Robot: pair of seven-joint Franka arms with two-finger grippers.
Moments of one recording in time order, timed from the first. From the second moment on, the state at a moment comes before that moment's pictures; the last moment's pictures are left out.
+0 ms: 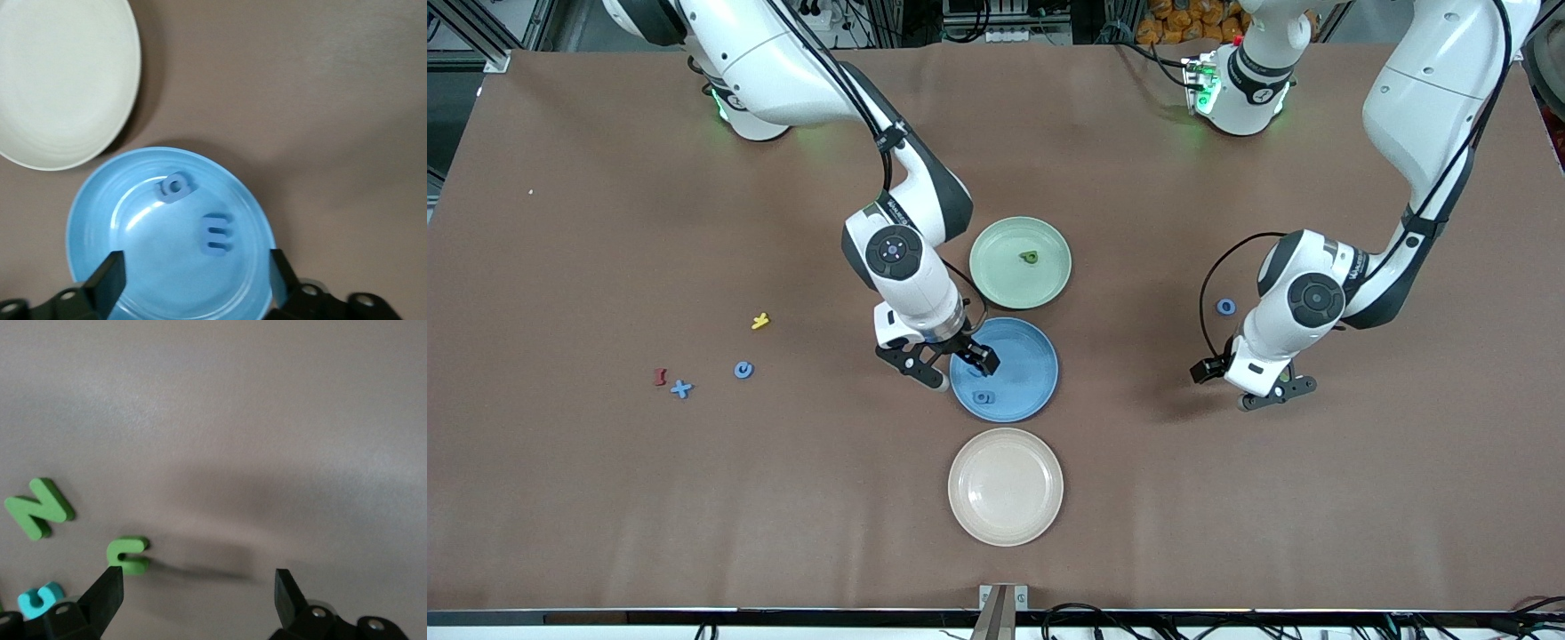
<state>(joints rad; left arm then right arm) 0.19 0.59 -0.41 -1.97 0.41 2.52 -0.76 0.65 0.71 -0.01 -1.51 0.11 2.41 1.13</state>
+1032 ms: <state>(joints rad) 0.26 0.63 -0.38 -2.01 0.41 2.66 -0.71 0.30 0.55 -0.11 -1.68 0.05 2.22 0.40</state>
